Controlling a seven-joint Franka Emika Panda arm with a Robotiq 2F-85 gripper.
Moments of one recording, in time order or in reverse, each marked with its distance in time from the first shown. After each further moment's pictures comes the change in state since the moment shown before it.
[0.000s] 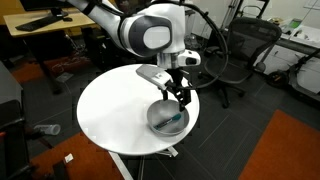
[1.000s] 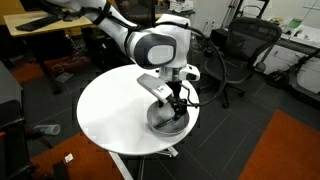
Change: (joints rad) arm -0.057 0.077 0.045 0.053 0.082 -0.065 -0.094
